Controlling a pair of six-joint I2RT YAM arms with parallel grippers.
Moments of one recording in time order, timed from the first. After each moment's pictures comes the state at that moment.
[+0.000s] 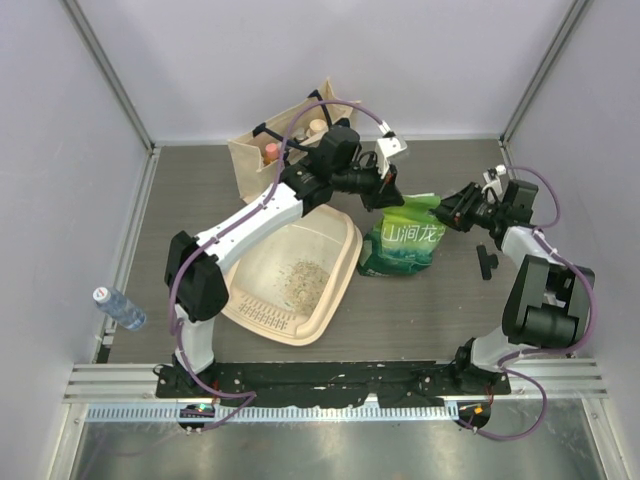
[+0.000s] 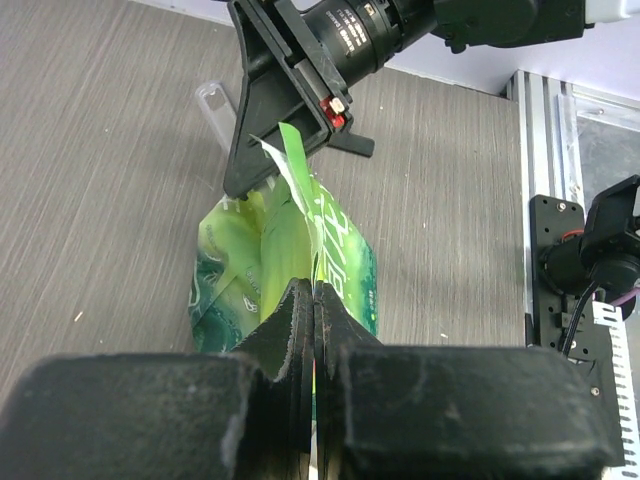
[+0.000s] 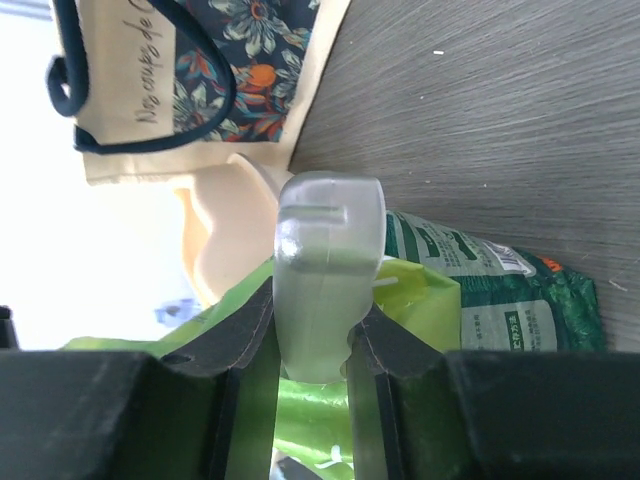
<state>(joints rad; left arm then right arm) -0.78 1.93 1.86 -0.32 0.64 0.08 -0.29 1.52 0.85 0.04 -0.94 0.65</state>
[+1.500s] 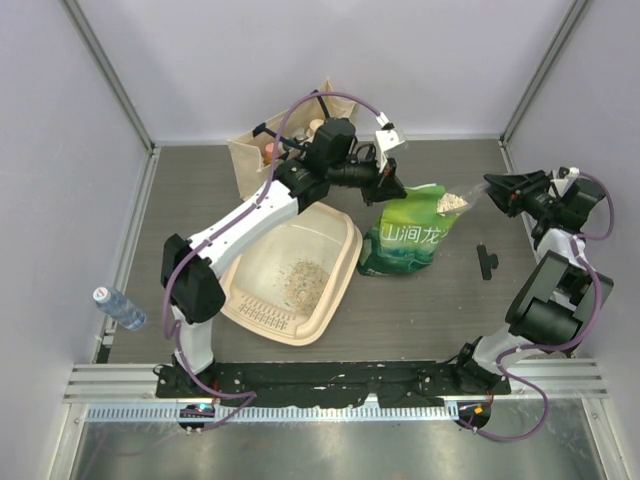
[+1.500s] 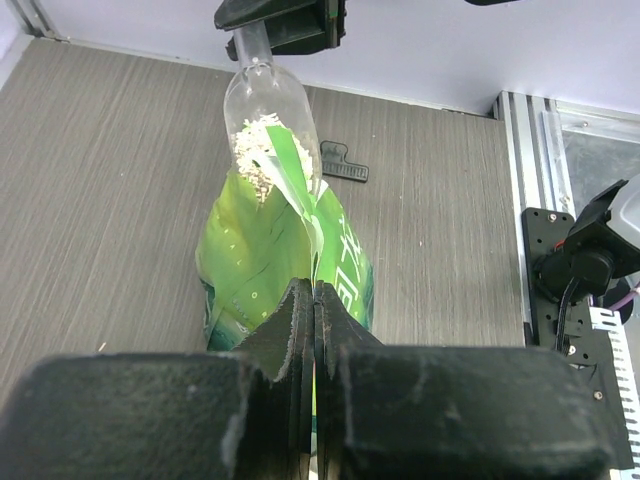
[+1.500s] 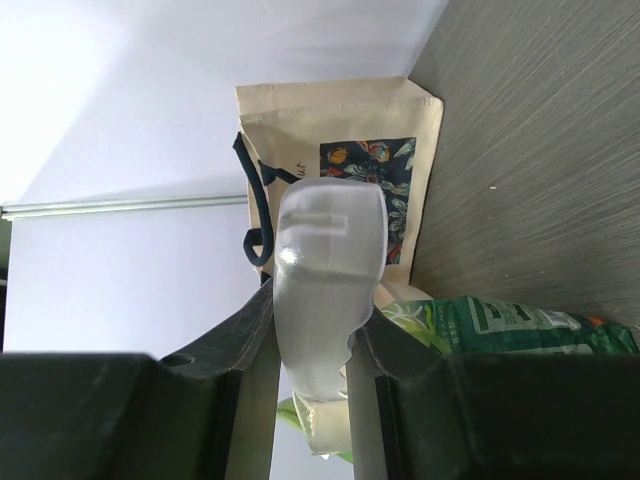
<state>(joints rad) -0.77 1.91 1.90 -0.31 0.67 0.11 -0.60 1.55 0.93 0.31 -1.06 1.21</state>
